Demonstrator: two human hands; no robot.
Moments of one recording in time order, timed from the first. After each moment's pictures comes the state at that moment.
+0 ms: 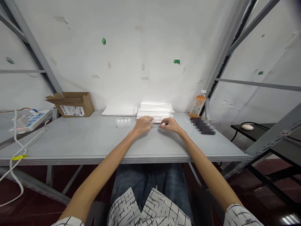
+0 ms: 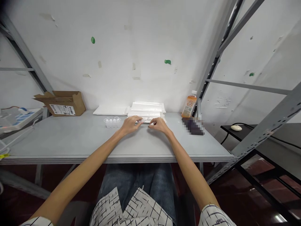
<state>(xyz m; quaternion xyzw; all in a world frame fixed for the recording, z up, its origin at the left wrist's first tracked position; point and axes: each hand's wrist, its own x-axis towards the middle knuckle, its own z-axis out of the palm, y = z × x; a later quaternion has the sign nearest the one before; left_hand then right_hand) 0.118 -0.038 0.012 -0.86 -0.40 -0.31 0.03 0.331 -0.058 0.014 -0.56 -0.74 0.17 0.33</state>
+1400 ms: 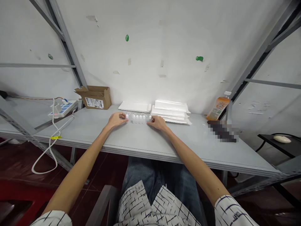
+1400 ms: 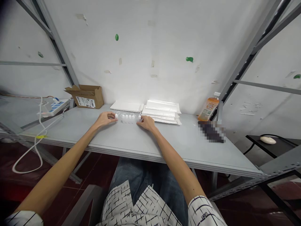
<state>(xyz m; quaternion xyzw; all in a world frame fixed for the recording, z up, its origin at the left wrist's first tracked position) -0.099 -0.016 -0.008 -0.69 -0.59 -0.39 -0.16 0.192 -0.019 0.000 -0.57 -0.78 0.12 0.23</state>
